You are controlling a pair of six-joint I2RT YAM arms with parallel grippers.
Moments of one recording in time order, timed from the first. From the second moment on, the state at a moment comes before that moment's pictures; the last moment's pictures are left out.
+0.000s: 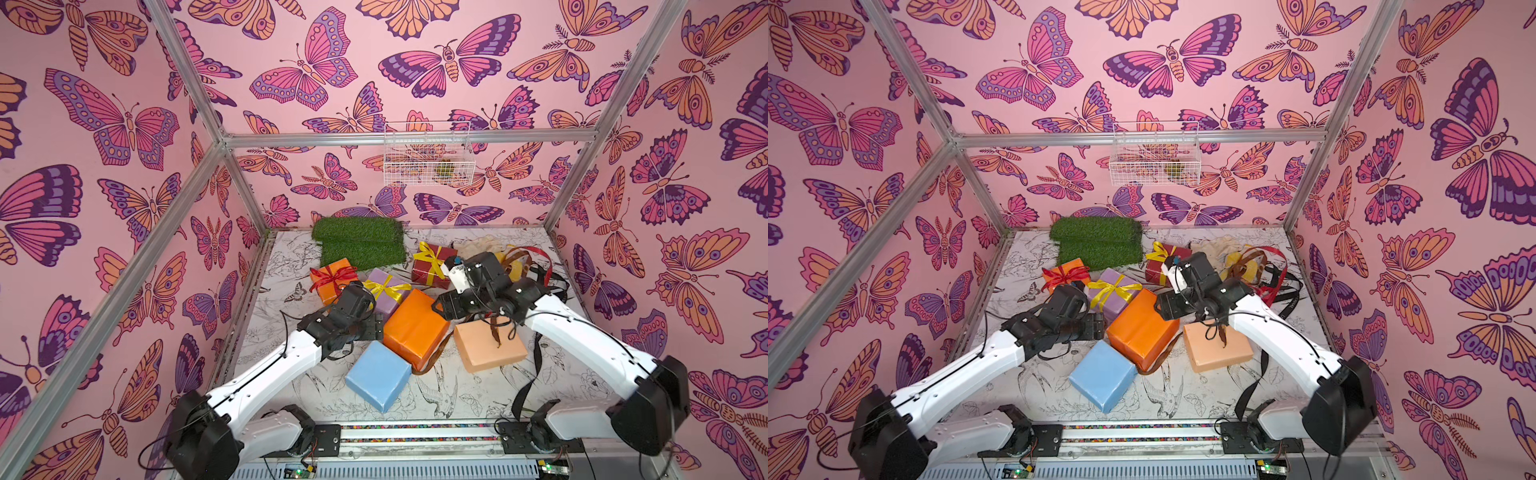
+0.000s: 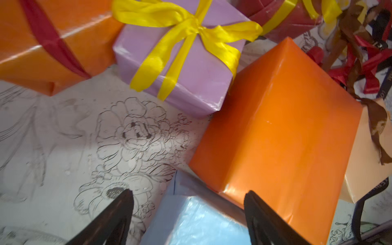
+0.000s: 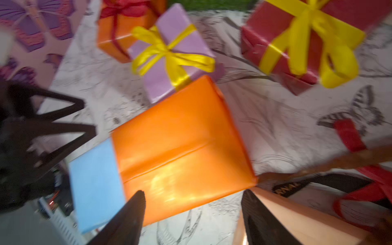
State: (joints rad) left arm -0.63 1.12 0.87 -0.69 -0.10 -0.57; right arm 0.67 1.32 1.17 -0.71 -0.25 0.25
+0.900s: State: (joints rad) left arm -0.31 0.94 0.88 -0.90 -0.04 -0.56; right arm 1.23 1.56 0.92 -0.36 -0.20 0.39
